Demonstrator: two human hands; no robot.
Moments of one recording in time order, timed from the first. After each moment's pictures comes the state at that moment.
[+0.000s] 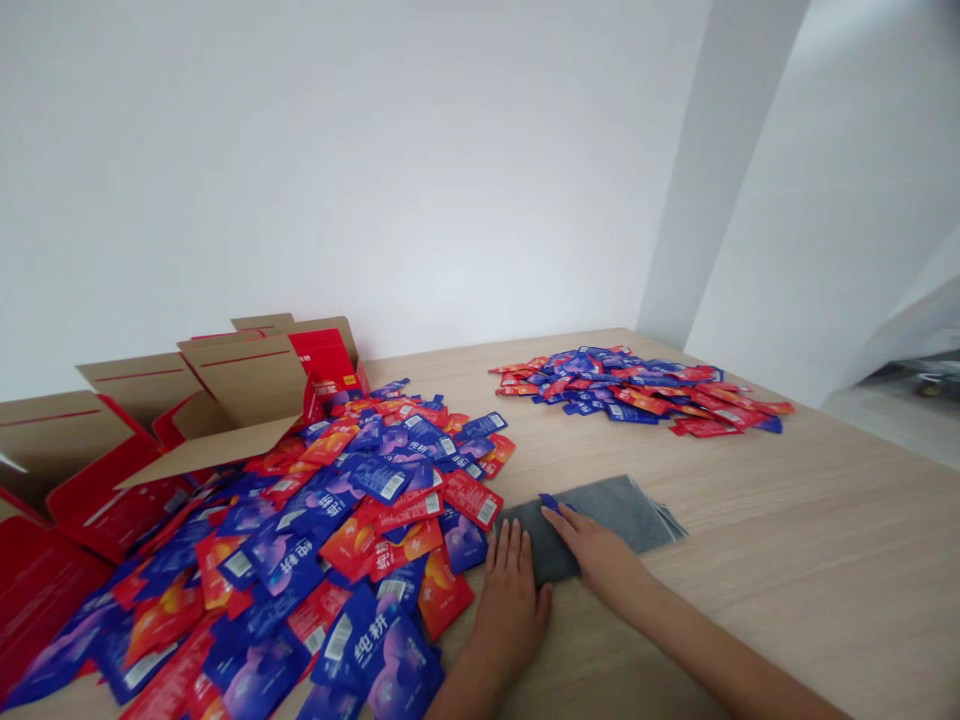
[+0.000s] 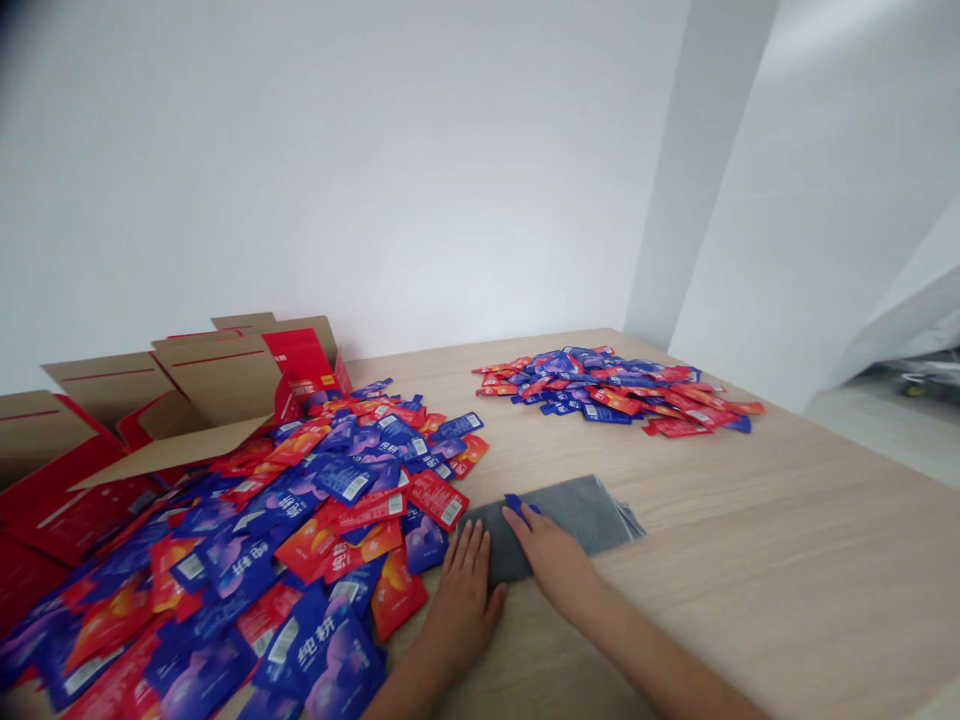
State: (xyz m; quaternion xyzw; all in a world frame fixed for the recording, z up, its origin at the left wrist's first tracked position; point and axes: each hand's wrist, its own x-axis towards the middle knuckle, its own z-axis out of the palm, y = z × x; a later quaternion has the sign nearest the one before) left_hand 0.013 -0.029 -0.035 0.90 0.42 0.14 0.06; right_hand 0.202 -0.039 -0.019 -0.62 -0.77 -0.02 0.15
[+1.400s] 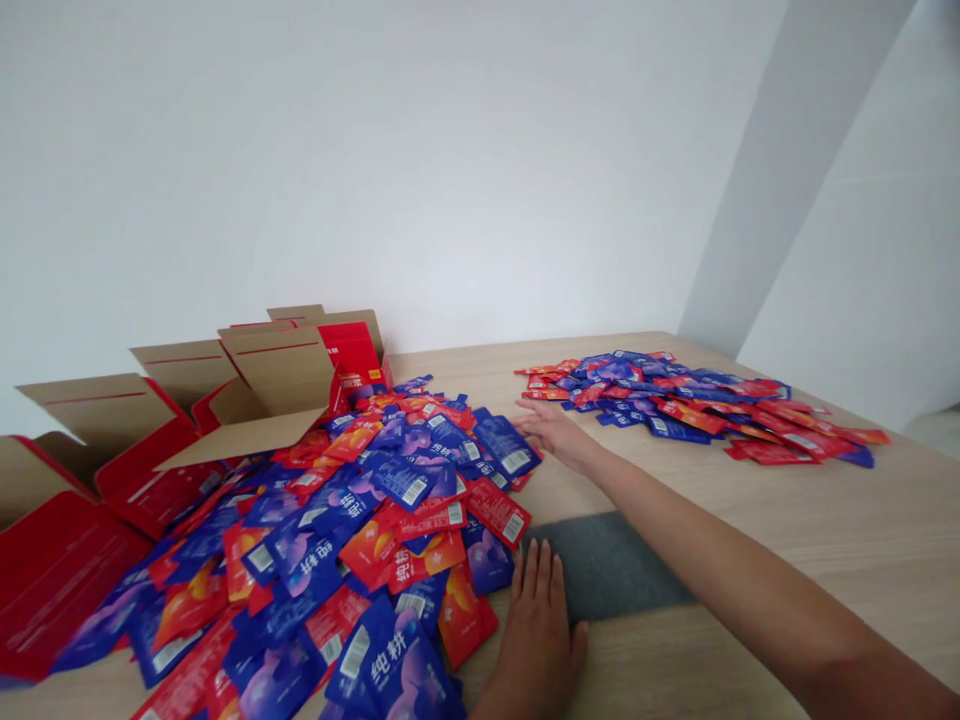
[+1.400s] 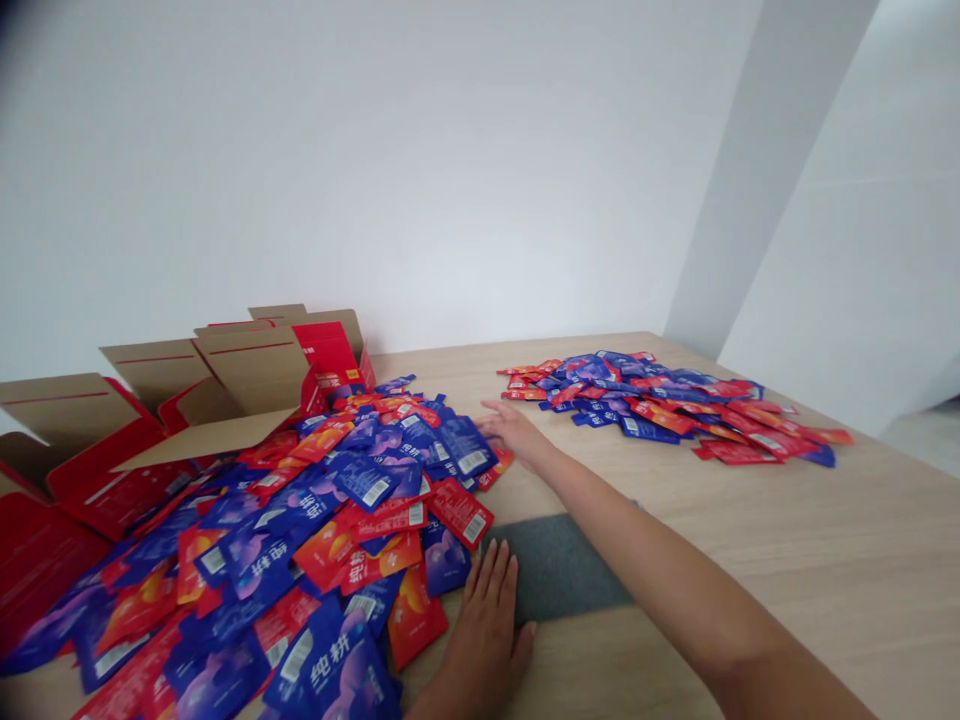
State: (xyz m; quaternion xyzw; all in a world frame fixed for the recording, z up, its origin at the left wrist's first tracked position) left_hand 0.013 -0.032 -0.034 0.89 0.42 0.13 0.10; right_hand 0.169 0.138 0.072 -0.60 -0.70 0.21 0.31
